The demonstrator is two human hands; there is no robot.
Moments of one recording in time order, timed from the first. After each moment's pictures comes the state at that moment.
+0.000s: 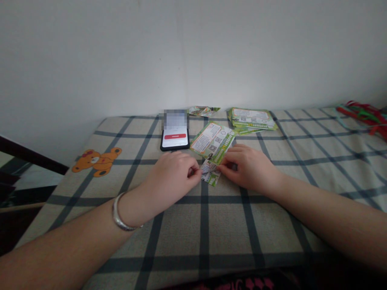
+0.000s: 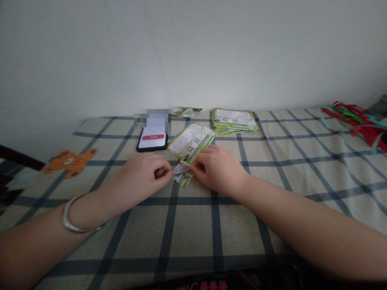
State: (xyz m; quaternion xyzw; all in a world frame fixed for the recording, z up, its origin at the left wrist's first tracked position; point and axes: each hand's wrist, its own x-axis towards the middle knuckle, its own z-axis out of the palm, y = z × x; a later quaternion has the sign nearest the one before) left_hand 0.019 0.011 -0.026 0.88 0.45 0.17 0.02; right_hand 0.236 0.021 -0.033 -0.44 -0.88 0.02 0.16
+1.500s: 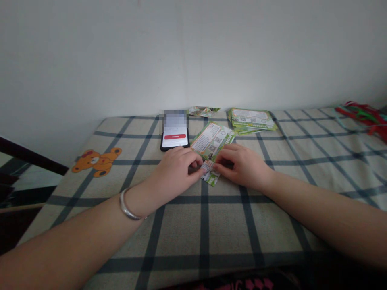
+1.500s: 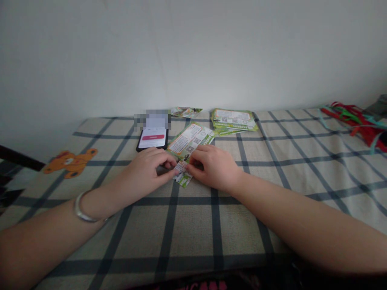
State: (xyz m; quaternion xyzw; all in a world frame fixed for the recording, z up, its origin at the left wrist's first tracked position) left_hand 0.015 0.024 -0.043 0.88 0.43 0.21 0.07; right_hand 0.233 0.027 -0.040 -0.41 -0.89 0.05 0.20
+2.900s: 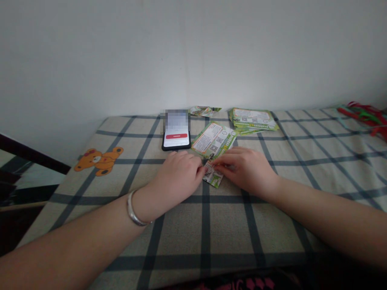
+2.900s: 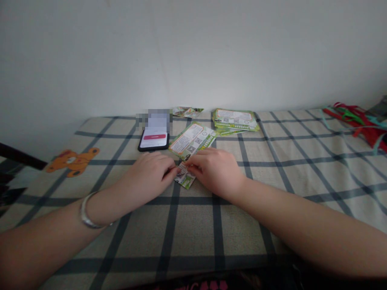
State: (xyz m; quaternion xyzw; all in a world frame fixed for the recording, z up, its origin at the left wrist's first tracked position) left_hand 0.025 0.012 -0.036 0.88 0.46 0.09 -0.04; right_hand 0.226 0.014 -0.035 -0.43 -0.88 0.02 0.21
